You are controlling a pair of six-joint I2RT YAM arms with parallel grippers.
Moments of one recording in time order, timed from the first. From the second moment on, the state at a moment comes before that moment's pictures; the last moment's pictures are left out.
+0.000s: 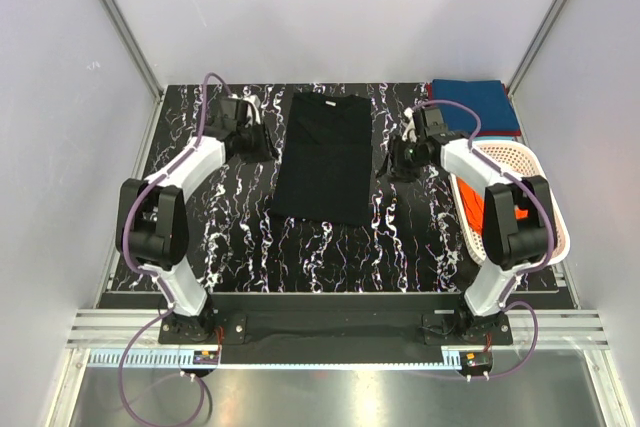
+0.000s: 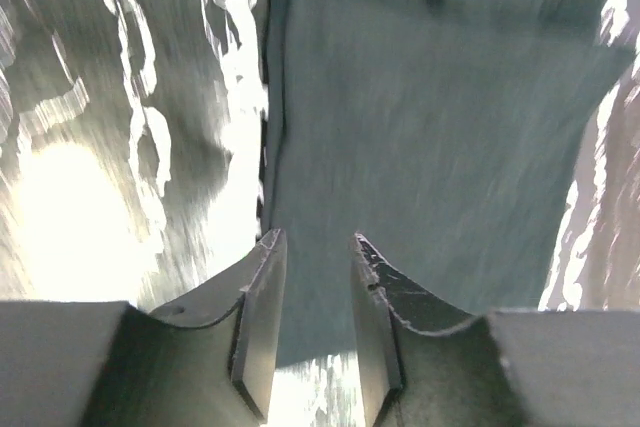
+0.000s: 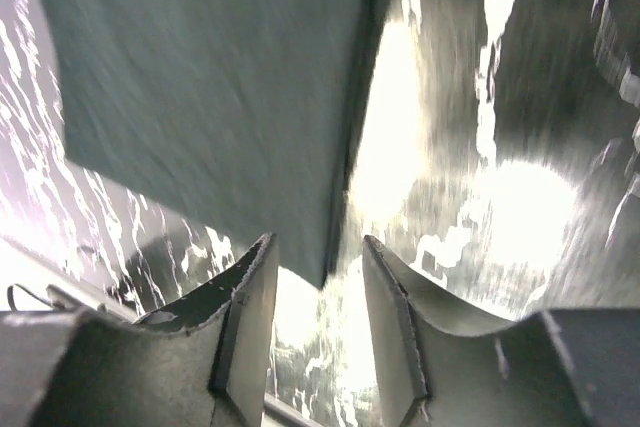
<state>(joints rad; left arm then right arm) -0.21 1.76 1.32 -0.42 0.23 -0.39 0.24 1.76 1.26 -0.50 -0.38 0.42</state>
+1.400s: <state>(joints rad) -0.40 1.61 0.85 -0.34 0.10 -0.54 0.38 1.72 0.88 -0.28 -0.39 0.60</state>
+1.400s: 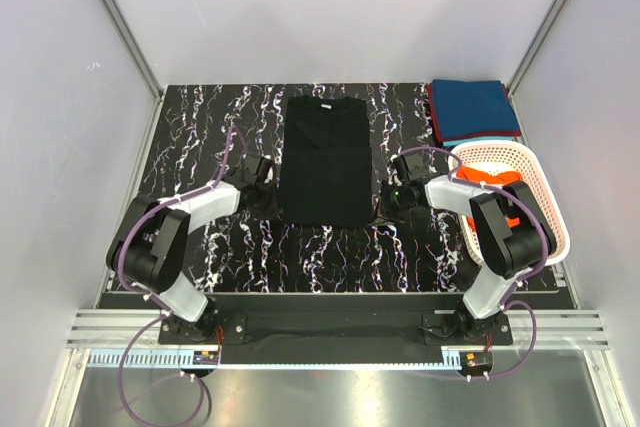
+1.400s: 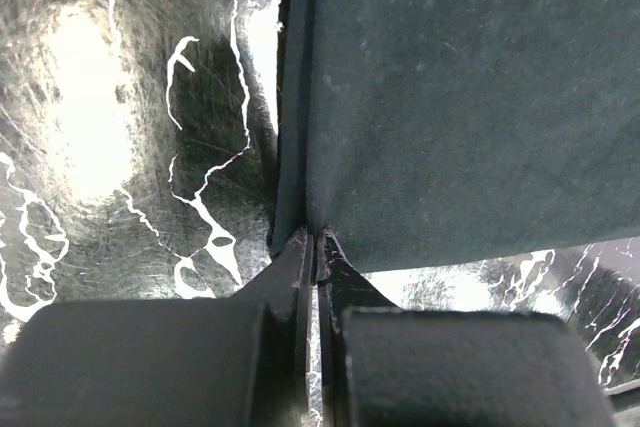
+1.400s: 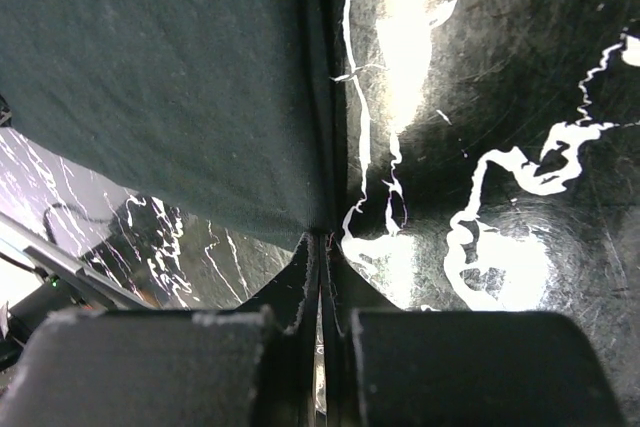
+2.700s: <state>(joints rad) -0.38 1.42 0.61 -0.18 0.19 -0.77 0.38 1.44 0.61 -0.17 -0.23 1.10</state>
